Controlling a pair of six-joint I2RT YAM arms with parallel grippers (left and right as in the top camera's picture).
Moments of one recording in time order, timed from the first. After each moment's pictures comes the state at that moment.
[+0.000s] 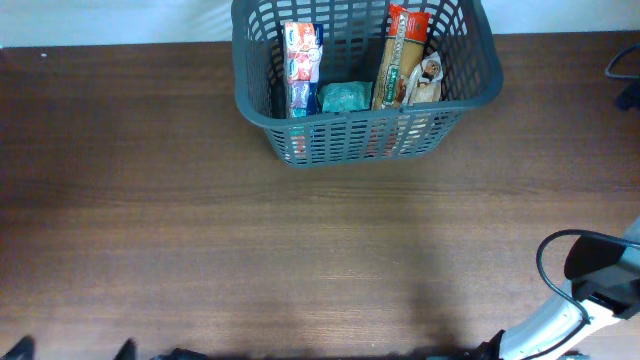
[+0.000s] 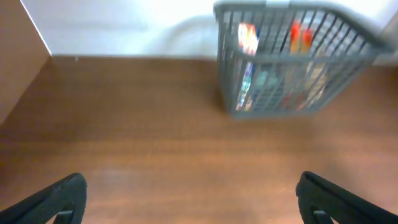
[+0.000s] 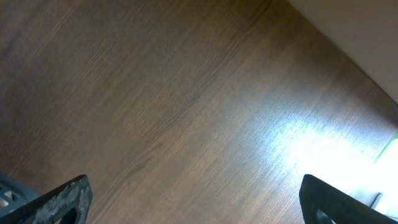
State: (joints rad) left arm -0.30 0.62 1.87 -1.69 -0.19 -0.18; right arm -0.49 2.00 2.46 -1.67 0.24 0.34
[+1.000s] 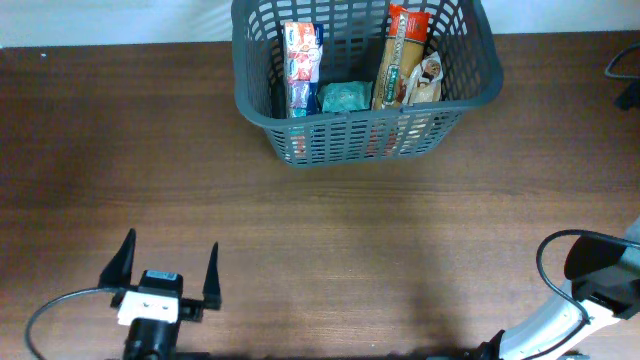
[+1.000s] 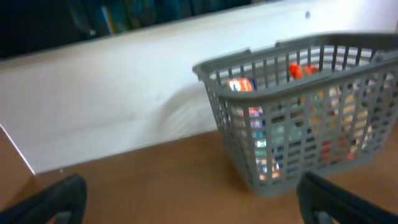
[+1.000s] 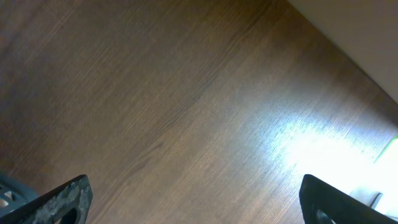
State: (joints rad) left arm -0.04 0.06 0.59 -0.53 0.10 0.17; right arm -0.49 2.00 2.46 -1.67 0.24 0.34
